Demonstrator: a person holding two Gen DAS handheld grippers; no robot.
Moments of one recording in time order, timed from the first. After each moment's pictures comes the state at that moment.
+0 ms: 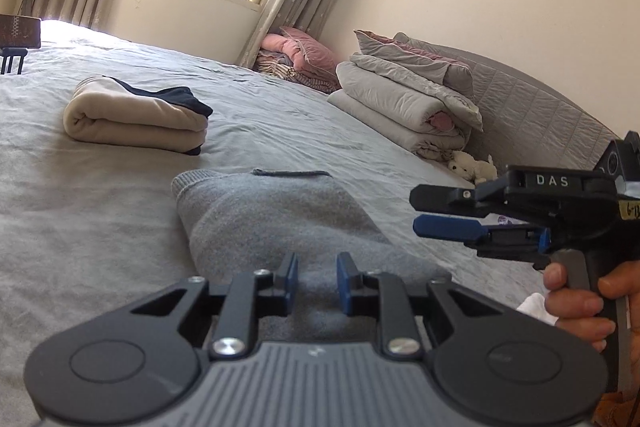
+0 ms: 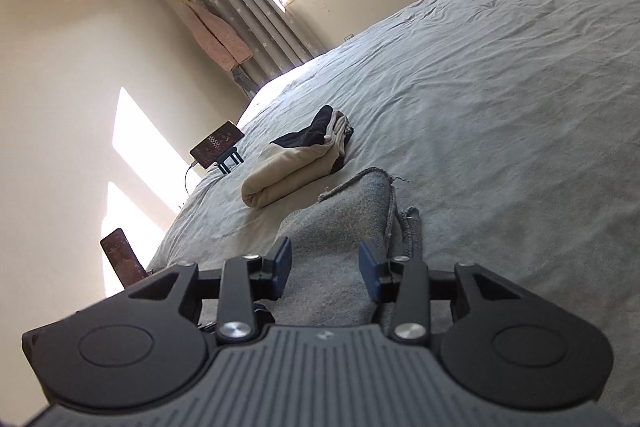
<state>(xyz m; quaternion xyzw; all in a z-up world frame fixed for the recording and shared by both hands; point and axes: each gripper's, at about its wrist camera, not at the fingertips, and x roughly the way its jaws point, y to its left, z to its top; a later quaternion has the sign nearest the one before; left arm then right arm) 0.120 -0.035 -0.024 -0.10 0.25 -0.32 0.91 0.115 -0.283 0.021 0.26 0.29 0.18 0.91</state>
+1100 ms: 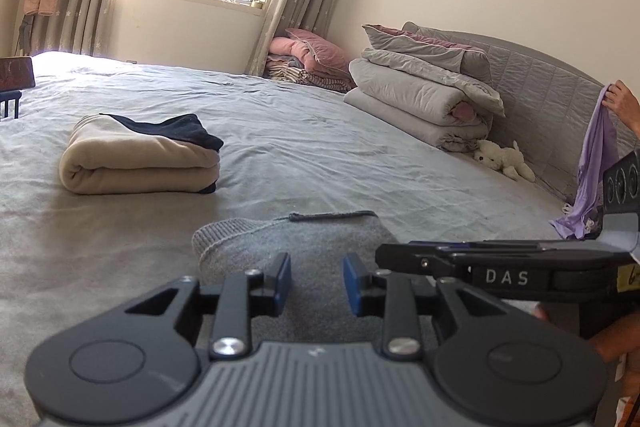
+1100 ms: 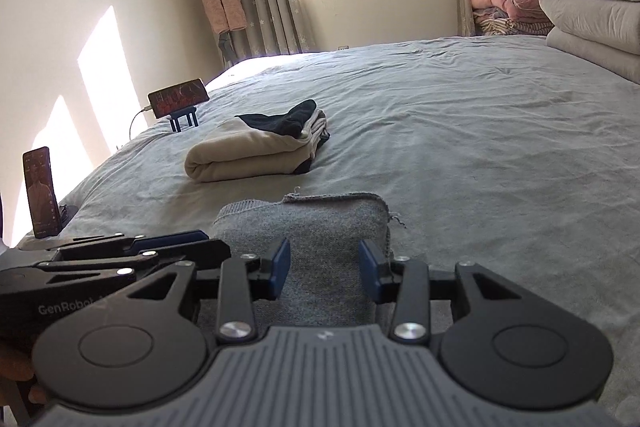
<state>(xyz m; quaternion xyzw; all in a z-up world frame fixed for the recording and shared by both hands) 0.175 -0.047 -0.006 -0.06 0.24 -0.28 0.93 0.161 -0.241 0.001 0.08 0.26 0.12 0.96</state>
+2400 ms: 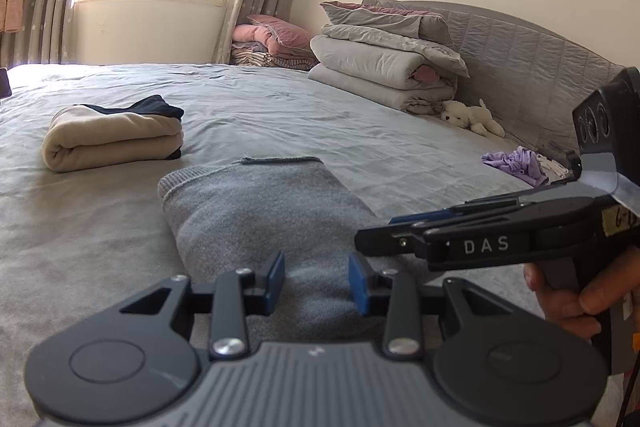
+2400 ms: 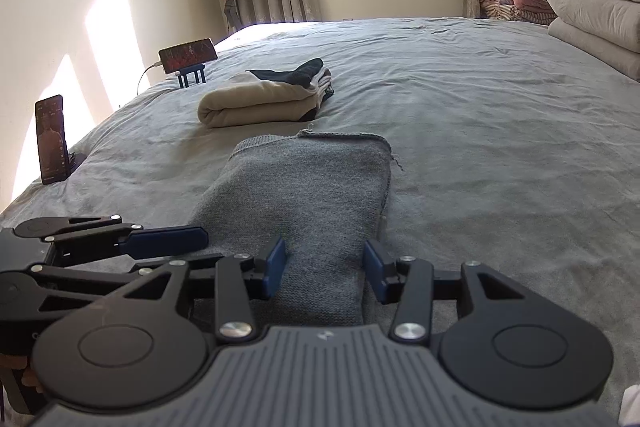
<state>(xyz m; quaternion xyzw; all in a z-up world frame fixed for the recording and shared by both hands) 0.110 -0.046 -0.014 -0.01 0.25 -0.33 0.91 0.107 -0.239 -0.005 0.05 0.30 0.12 0.94</state>
